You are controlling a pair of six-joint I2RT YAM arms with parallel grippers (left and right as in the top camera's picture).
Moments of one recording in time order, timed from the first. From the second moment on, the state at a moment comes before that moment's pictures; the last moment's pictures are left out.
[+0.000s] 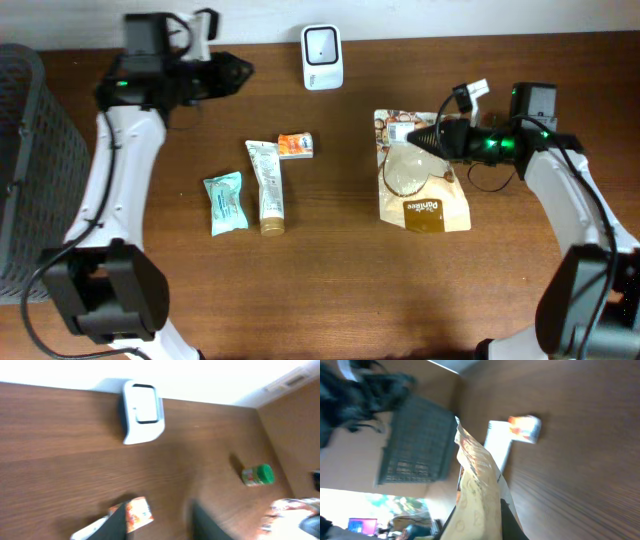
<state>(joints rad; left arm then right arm) 0.02 1.87 1.75 -0.63 0.63 -0.19 -0.14 1.68 1.21 -0.50 -1.17 0.18</state>
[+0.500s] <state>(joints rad) 0.16 1.88 1.74 -0.70 0.59 -0.18 -0.01 1.58 1.28 -0.19 -1.23 0.62</state>
